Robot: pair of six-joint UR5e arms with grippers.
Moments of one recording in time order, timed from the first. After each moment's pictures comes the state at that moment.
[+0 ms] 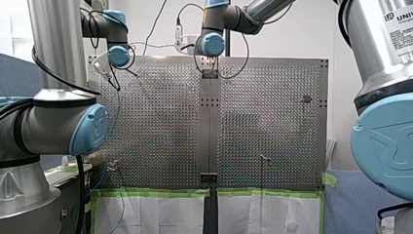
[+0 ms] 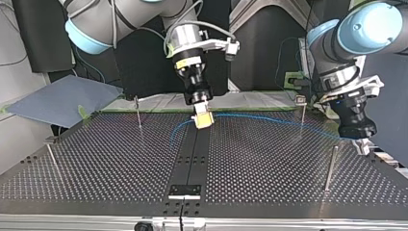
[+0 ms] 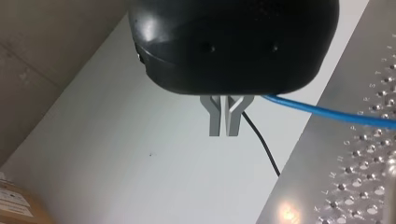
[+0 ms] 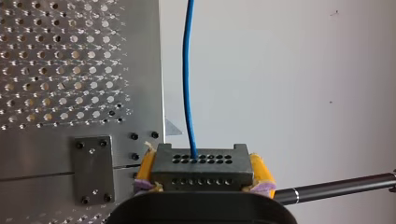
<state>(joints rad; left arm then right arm) 0.06 -1.37 -1.92 -2.64 -1.85 -2.16 2.49 -1.28 1.38 -0.42 1.79 1.46</state>
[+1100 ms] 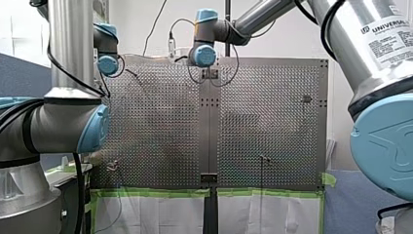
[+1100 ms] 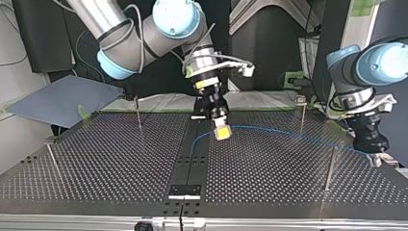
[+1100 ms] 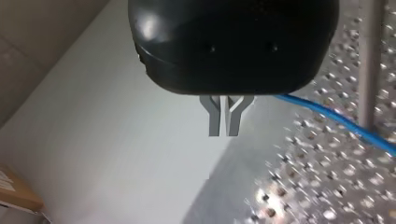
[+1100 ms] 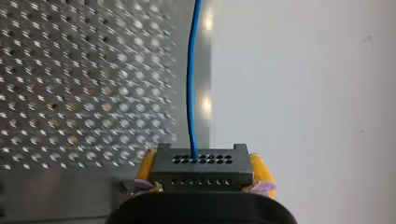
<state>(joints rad) 0.23 -1.50 -1.88 -2.61 -1.69 -2.20 2.50 -1.11 1.21 -0.34 1.76 1.44</state>
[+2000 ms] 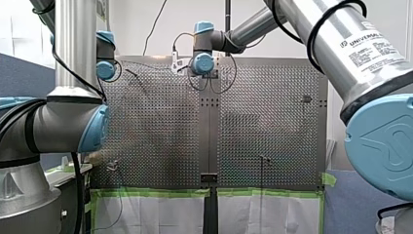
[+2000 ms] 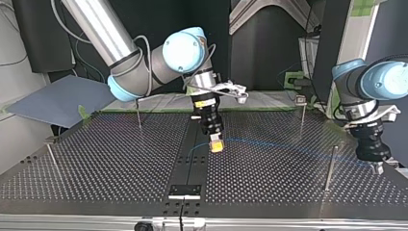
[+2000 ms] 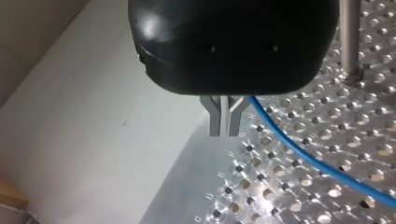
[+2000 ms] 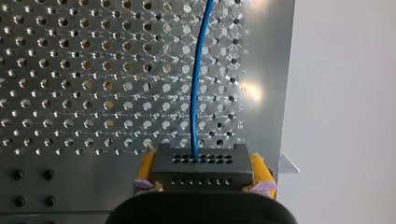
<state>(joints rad) 0.27 -1.59 -1.82 -2.58 -1.64 -2.16 2.46 -0.98 1.04 -0.19 1.79 1.49</state>
